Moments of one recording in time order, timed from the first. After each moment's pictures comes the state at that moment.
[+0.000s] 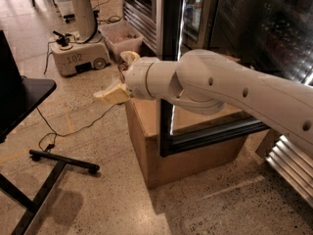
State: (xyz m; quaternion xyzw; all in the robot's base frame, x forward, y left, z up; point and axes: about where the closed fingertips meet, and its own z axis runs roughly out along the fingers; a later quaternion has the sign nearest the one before) arm 0.579 0.113 0.892 -0.50 0.63 0.19 0.56
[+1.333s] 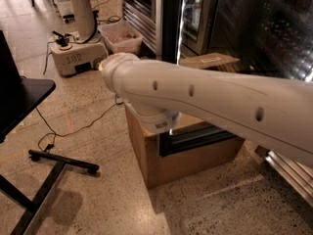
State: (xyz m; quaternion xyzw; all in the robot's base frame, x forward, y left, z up) arm 0.616 0.123 0.905 -0.33 0.72 0.05 0.60
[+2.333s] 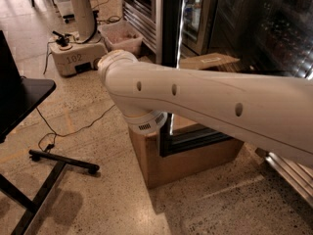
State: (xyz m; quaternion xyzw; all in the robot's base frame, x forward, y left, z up) arm 0.631 0.122 0.910 -0.29 0.73 0.01 0.61
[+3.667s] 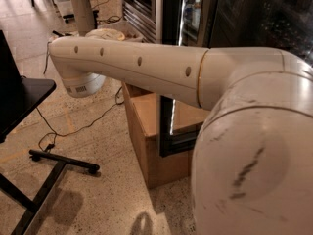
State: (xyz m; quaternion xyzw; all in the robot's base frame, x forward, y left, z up) arm 0.757 0.119 0.913 0.18 0.75 0.04 0.64
